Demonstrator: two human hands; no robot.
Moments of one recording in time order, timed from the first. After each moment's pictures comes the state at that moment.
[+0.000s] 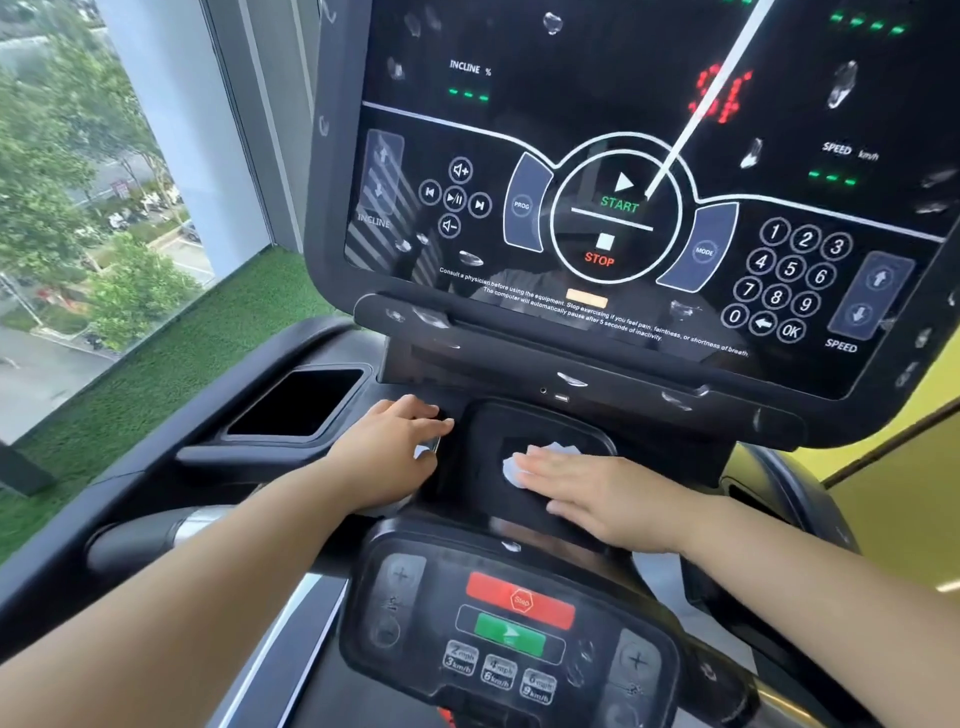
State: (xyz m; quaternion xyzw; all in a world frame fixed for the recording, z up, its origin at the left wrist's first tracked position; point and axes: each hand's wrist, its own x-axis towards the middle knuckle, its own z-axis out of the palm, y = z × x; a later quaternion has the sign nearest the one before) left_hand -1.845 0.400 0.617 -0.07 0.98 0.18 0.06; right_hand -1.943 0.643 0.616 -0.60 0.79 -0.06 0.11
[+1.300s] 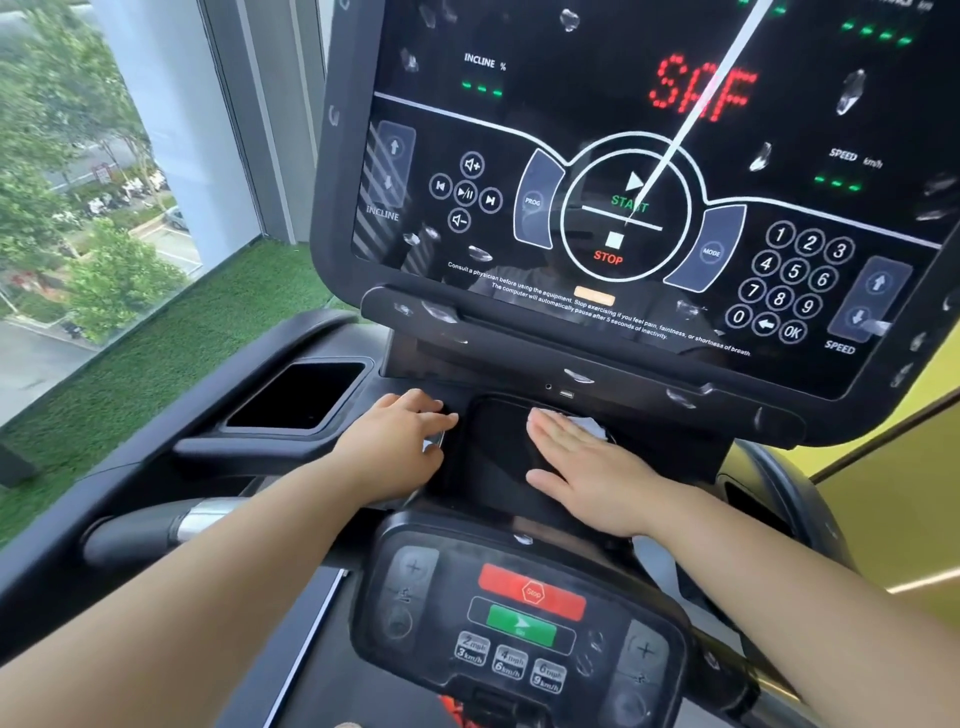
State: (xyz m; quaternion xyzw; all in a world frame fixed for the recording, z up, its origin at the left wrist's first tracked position) left_hand -1.845 0.400 0.616 -0.06 0.98 0.19 0.05; right_hand -1.934 0.618 0.627 -0.41 0.88 0.04 0.23
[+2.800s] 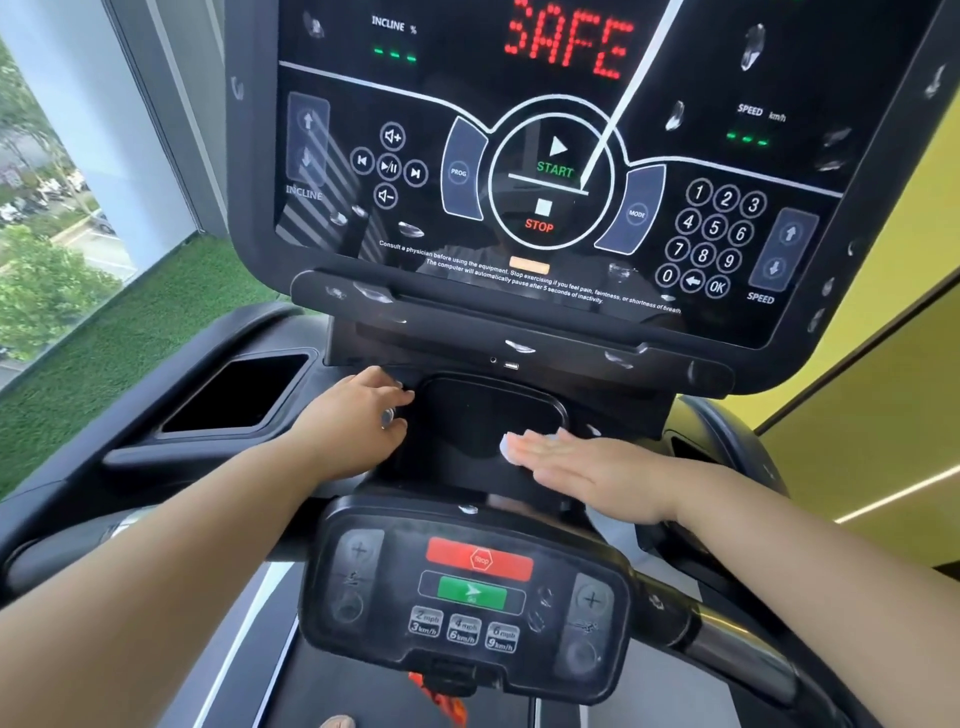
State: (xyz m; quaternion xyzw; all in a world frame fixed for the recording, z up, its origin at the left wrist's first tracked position) left_hand -1.858 0.403 0.611 -0.06 0.98 0.20 0.03; right_hand -1.922 0.667 0.648 -0.42 0.84 -0.03 0.34
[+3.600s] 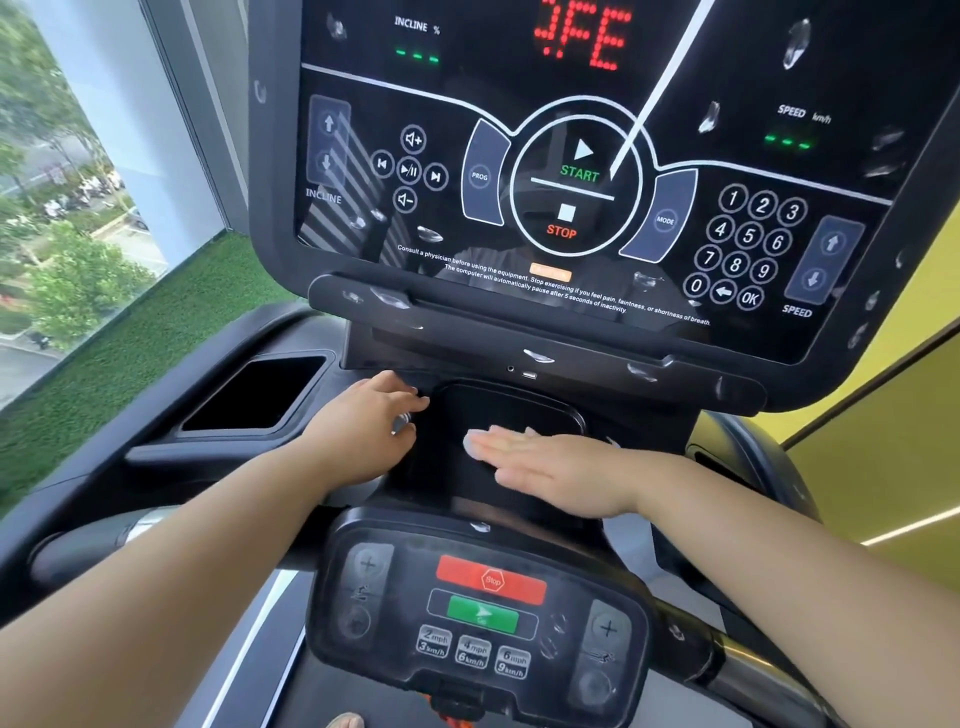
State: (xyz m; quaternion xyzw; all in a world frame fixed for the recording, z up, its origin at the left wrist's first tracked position) left_hand -1.857 0.402 0.613 -0.06 0.97 0.22 0.03; right_hand -1.930 0.623 0.641 -0.48 0.80 -0.04 0.35
